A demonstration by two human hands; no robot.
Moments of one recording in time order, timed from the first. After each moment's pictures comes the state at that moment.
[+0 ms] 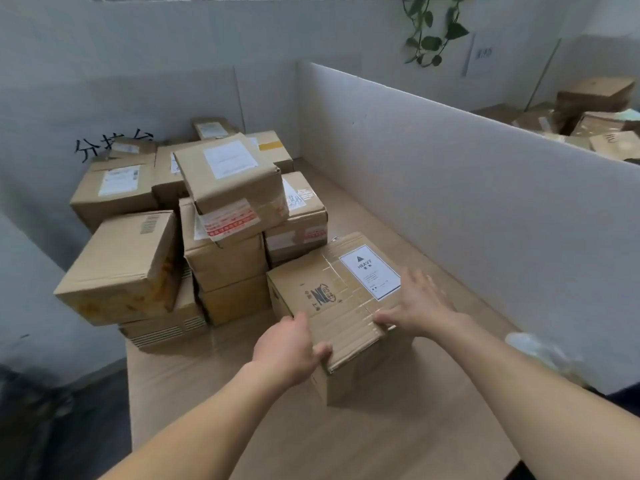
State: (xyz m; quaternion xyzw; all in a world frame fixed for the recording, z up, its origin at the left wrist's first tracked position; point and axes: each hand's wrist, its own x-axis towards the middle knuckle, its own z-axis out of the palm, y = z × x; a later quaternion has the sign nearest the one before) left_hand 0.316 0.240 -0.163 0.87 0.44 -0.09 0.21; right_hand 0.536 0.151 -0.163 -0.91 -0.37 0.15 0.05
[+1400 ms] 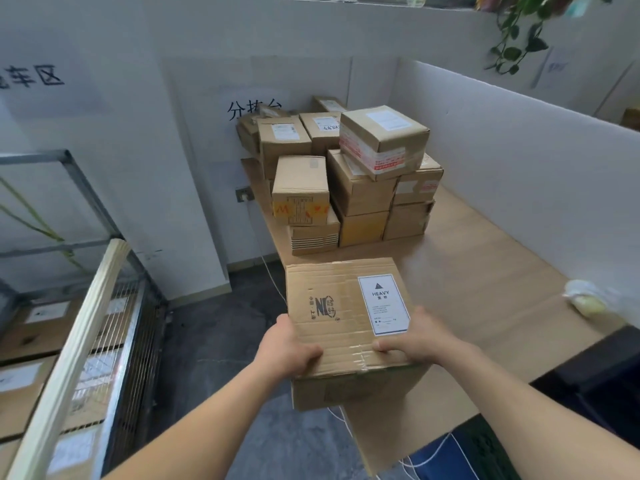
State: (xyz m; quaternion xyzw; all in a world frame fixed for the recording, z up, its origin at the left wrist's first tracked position) left_hand -0.069 0.184 -0.179 0.72 0.56 0.04 0.41; right_hand 0.165 0.081 -0.173 -0.87 -0.37 0.30 0.11
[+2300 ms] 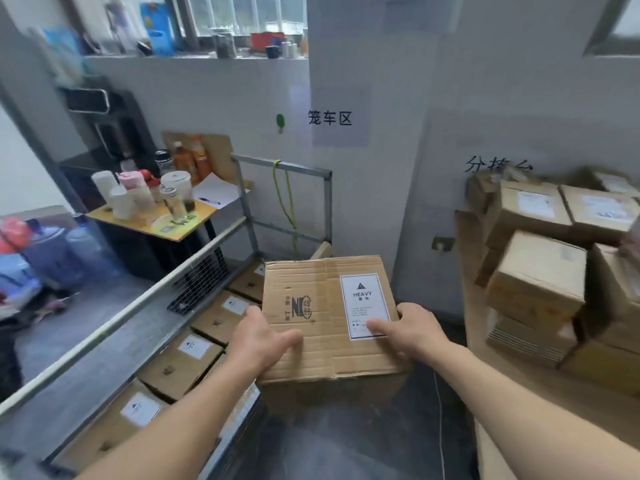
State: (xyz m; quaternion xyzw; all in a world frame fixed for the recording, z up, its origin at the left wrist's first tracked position) left_hand -0.335 0.242 -0.113 0.44 0.82 0.23 0.26; right_hand -0.078 0.320 -0.118 -0.67 -0.65 0.35 0.13
